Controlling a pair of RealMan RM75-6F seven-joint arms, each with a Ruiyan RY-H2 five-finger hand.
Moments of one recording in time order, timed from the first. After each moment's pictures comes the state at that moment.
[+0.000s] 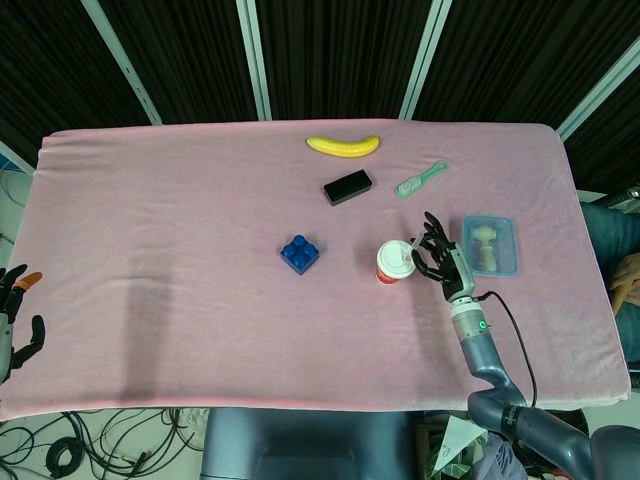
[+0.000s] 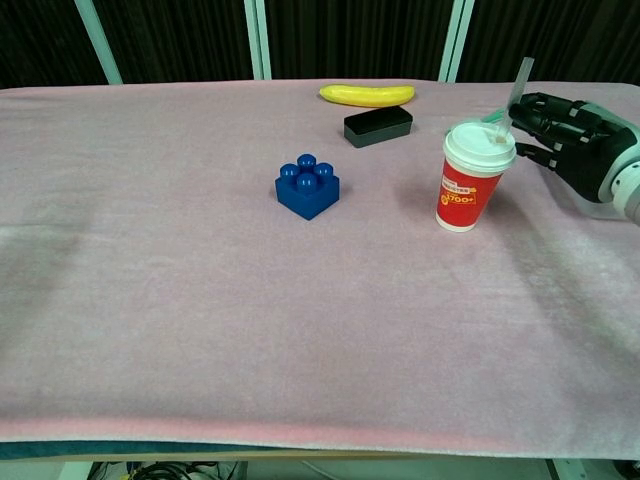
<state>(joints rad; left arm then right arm) -0.07 -1.15 -0.09 -1.63 1.44 1.53 0.01 0.56 -1.74 0.32 -1.01 -1.34 0.99 1.40</state>
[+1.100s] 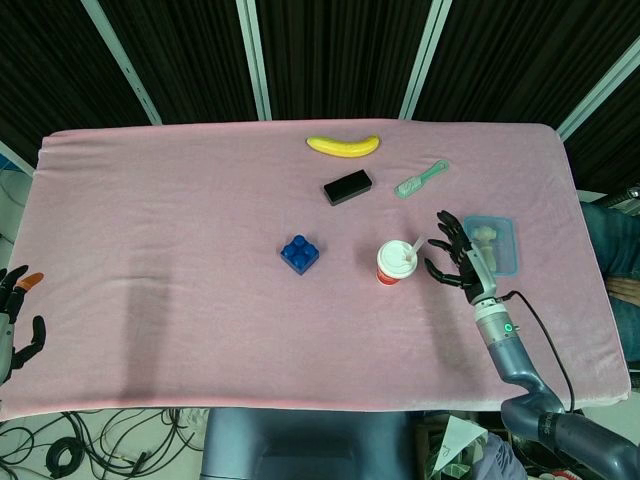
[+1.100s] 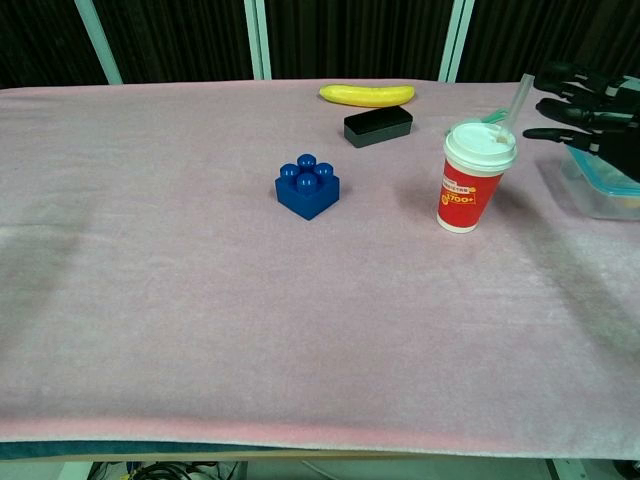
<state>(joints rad) -0.07 -1.14 -0.09 -1.64 1.44 1.53 0.02 0.52 -1.53 0.26 -1.16 -1.40 1.01 1.32</state>
